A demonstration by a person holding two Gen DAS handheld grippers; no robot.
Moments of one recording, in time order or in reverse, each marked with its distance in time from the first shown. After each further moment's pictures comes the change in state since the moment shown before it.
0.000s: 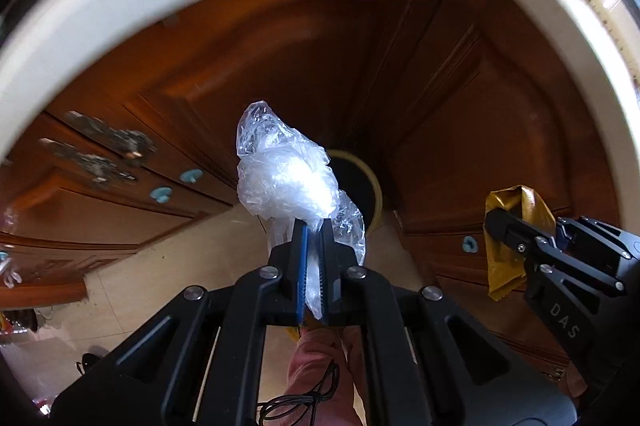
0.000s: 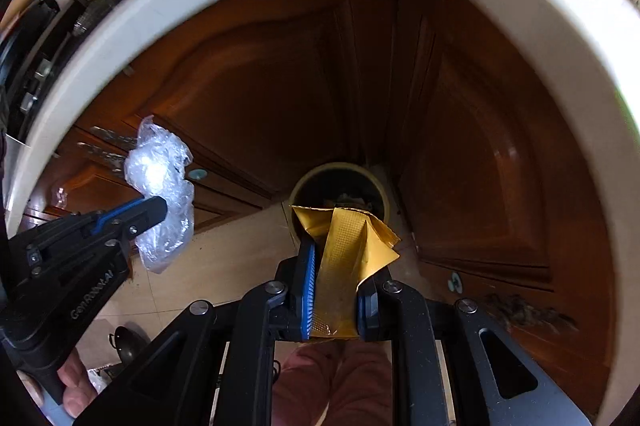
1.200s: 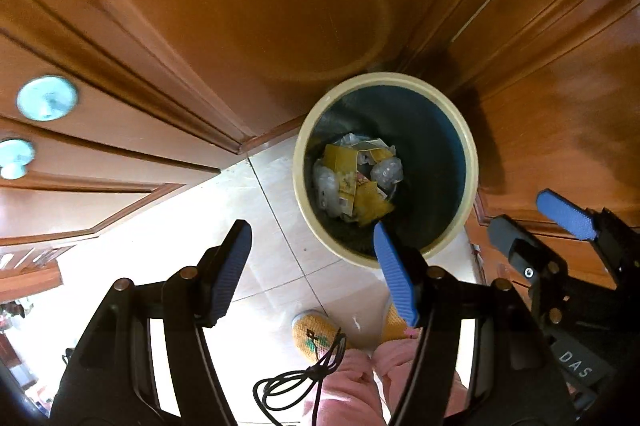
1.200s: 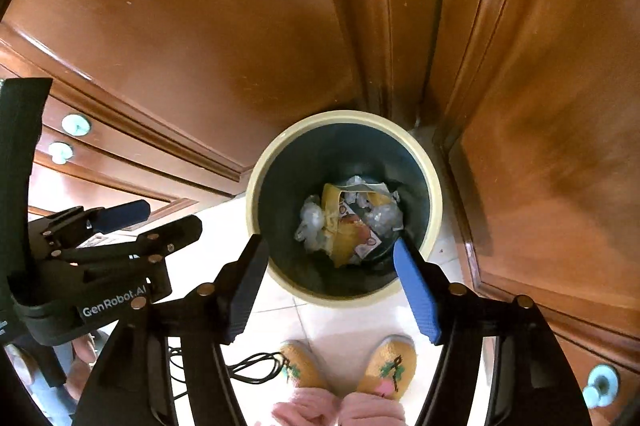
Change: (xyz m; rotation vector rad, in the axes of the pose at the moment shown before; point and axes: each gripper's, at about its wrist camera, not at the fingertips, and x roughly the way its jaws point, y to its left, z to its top) left arm 0.274 0.041 -0.037 -0.040 0.148 0.040; right arm 0.269 -0.025 -0.037 -0.015 0.036 0.053
